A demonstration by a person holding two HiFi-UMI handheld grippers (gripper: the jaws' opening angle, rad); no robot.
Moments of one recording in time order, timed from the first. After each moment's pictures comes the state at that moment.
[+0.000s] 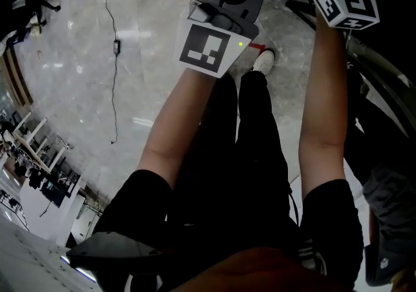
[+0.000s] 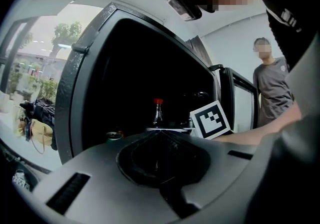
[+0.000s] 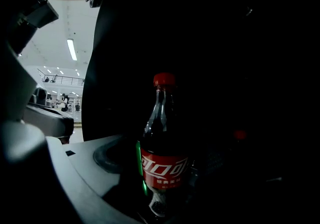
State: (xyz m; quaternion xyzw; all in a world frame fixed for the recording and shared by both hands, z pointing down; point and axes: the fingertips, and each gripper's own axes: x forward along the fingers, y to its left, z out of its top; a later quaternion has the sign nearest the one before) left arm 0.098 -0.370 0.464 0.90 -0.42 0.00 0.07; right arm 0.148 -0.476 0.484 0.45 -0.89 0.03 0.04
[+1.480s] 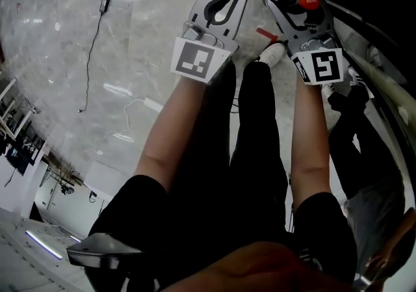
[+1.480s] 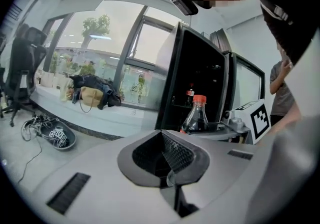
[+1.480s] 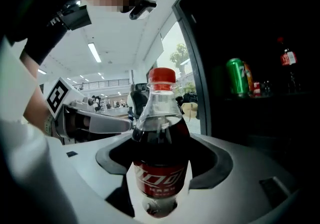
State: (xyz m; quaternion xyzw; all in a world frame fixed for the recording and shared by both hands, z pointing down) left arm -0.095 -0.232 0.671 0.82 -0.54 0.05 0.18; right arm -0.029 -0.257 0.683 0.28 -0.95 0.10 0.09
